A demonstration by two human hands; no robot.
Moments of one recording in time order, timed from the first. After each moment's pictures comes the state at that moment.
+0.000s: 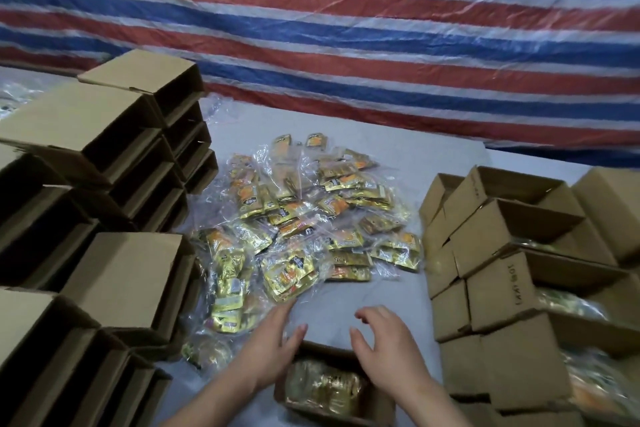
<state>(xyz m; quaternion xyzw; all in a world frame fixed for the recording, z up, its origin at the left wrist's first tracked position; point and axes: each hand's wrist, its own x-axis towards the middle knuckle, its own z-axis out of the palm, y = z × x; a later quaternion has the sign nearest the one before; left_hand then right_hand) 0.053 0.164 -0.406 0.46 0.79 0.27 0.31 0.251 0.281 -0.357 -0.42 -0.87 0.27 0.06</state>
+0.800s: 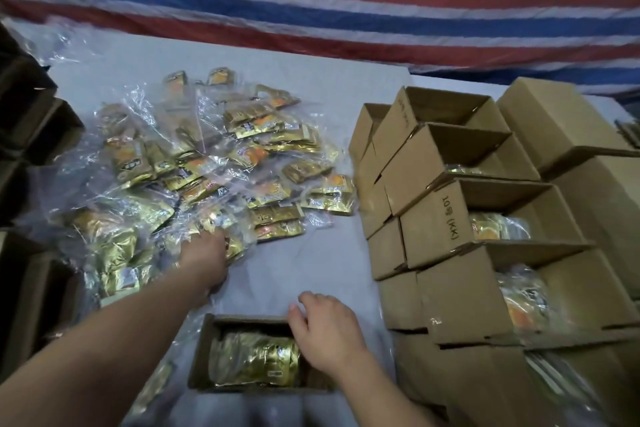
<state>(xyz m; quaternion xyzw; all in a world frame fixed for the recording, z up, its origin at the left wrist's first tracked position) 0.003 0.320 -0.495 0.52 0.83 -0.14 0.17 0.265 0.283 -0.417 -0.49 -0.84 0.23 -0.03</state>
